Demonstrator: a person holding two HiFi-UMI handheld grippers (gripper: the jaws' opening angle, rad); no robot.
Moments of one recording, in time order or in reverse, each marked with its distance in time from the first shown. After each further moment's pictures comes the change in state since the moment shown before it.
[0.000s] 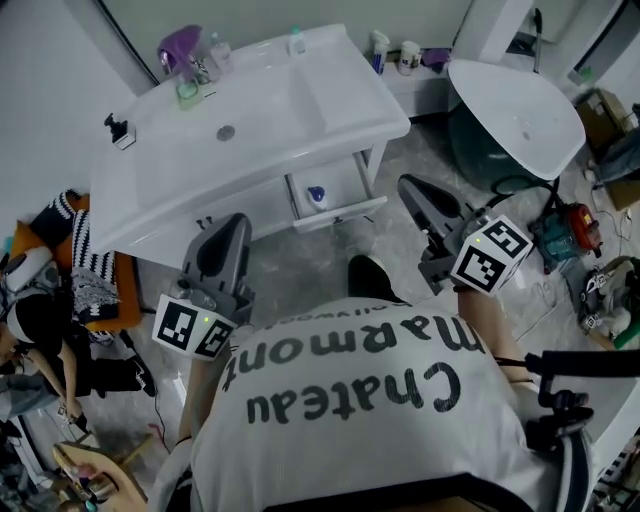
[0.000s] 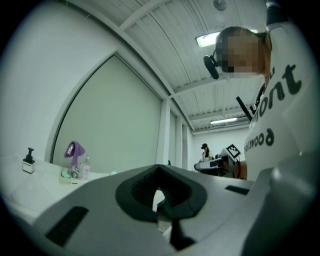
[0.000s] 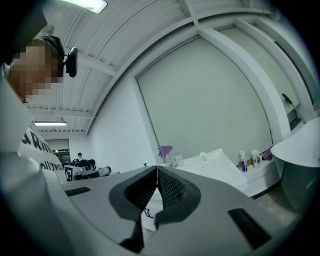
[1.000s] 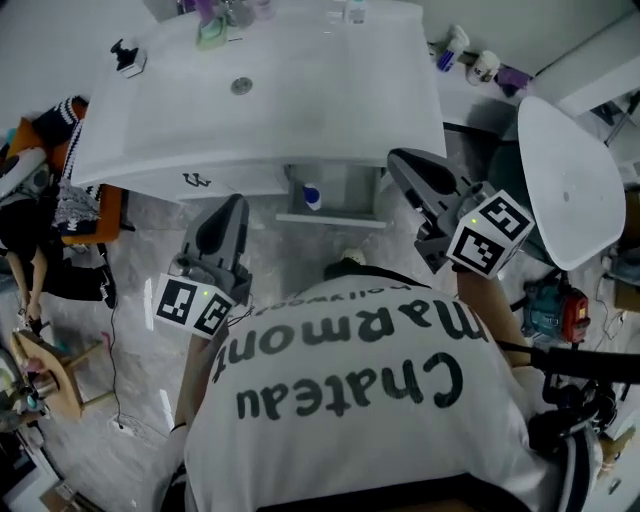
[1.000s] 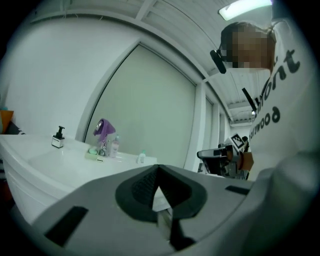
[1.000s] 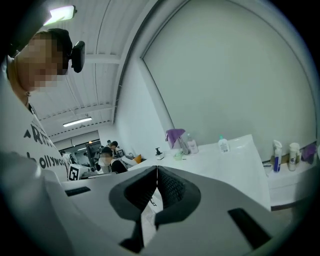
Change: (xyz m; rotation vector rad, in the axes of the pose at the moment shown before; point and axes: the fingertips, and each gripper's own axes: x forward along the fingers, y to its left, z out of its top) left arm 0.102 0.061 -0.090 -0.149 0.131 0.423; right arm 0.144 -0.132 0.003 -0.002 0.261 0.364
